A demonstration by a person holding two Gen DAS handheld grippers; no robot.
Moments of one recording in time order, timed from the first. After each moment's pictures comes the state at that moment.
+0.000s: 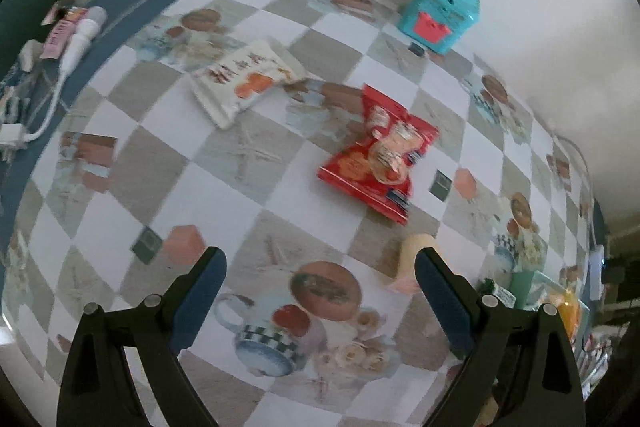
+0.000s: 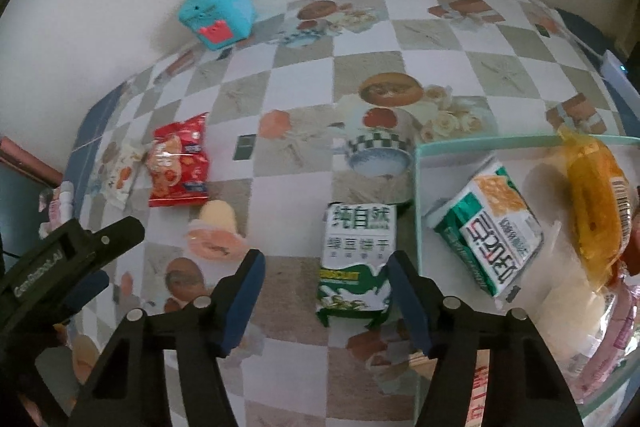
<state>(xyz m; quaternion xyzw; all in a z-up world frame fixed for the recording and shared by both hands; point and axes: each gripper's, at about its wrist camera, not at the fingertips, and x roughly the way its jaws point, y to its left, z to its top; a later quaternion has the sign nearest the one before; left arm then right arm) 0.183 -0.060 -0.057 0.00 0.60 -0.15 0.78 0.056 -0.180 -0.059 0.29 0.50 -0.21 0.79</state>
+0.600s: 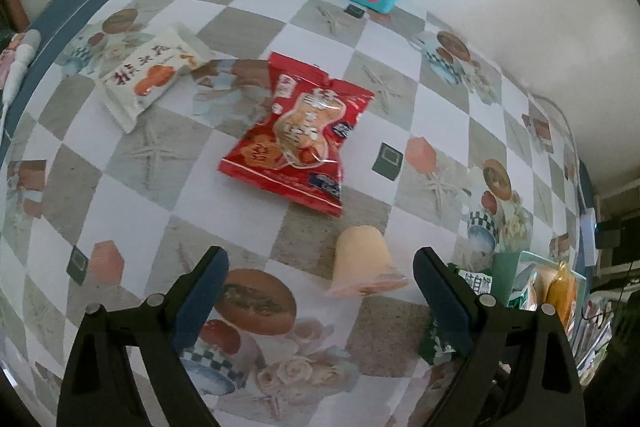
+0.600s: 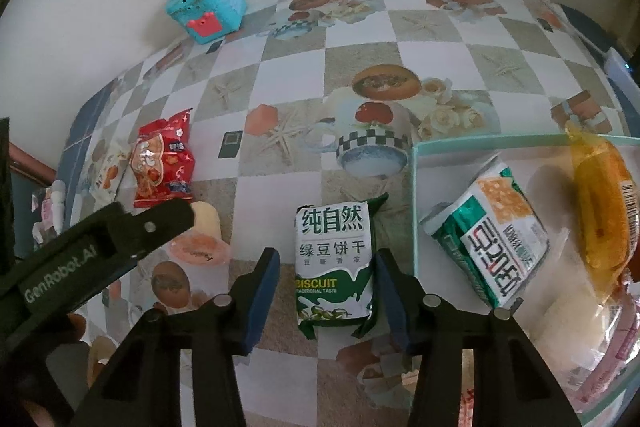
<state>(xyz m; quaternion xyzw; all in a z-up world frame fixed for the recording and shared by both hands) 0.181 -0.107 -0.074 0.03 0.62 -0.22 0.76 0.062 -0.185 -0.072 0.29 0.51 -0.21 0.78</state>
